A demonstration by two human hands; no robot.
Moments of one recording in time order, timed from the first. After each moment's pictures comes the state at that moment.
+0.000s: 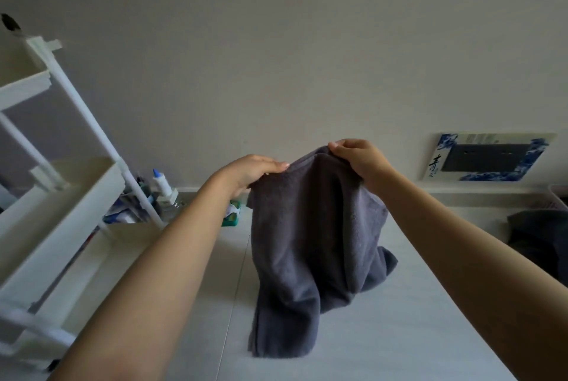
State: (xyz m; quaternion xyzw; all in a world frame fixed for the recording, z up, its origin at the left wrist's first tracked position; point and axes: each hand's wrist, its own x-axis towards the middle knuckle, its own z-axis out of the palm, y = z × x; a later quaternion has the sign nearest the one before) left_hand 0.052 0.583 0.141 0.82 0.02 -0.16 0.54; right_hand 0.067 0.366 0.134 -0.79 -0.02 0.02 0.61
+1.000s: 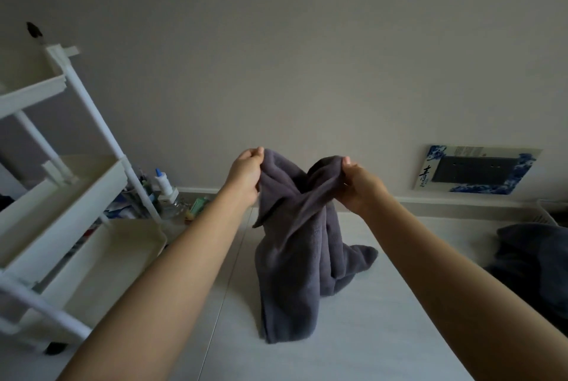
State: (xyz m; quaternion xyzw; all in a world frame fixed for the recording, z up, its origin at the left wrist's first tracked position) left_hand 0.038 0.537 0.143 0.65 0.17 0.07 0.74; right_hand 0.044 0.351 0.121 -0.48 0.14 0.11 0.86
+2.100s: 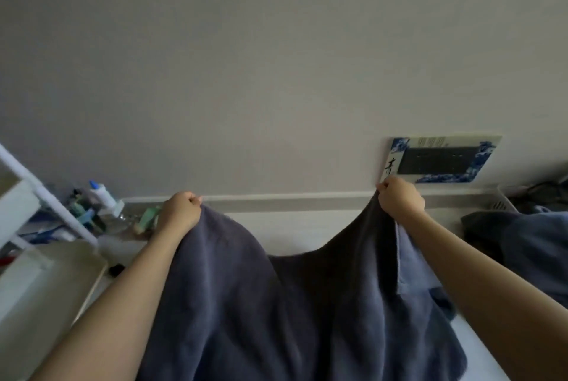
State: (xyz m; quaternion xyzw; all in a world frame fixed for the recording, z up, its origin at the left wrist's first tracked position) left_hand 0.085 0.594 0.042 0.94 0.21 0.04 0.25; right_hand 0.100 0.198 0.045 -0.96 0.17 -0.02 0.24
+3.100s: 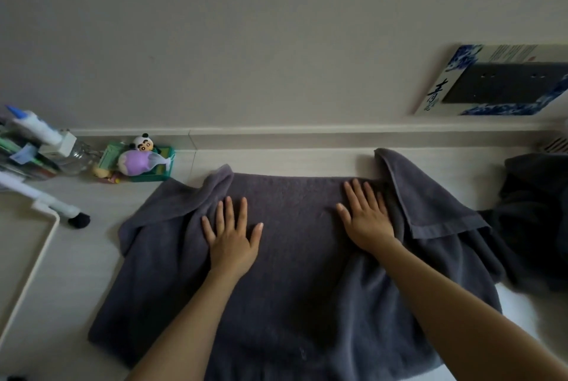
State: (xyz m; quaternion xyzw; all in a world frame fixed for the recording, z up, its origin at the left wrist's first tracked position) left_hand 0.025 0.526 -0.169 0.99 0.06 -0.09 0.06; right_hand 0.069 0.256 -0.166 -0.99 0.00 0.12 0.11
